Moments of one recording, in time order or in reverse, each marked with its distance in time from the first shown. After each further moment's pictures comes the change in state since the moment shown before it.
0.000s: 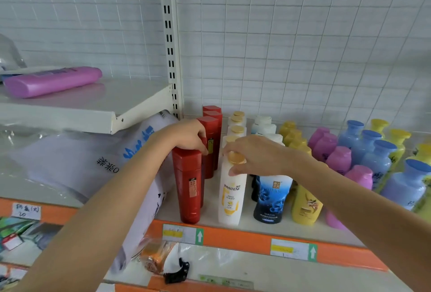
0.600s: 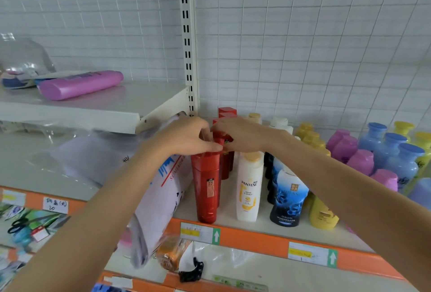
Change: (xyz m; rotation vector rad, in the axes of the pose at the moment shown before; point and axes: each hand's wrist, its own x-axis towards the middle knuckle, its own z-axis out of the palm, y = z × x) left_hand -0.046 -0.020 -0.011 -0.051 0.228 0.038; right_hand 0.069 -0.019 -0.015 0.086 0.039 -0.047
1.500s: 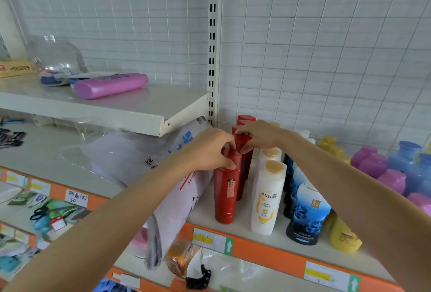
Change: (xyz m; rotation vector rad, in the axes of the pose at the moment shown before) left_hand -0.003 0.000 0.017 -0.031 0.042 0.097; right_hand 0.040 0.034 0.005 0.025 -0.084 0.102
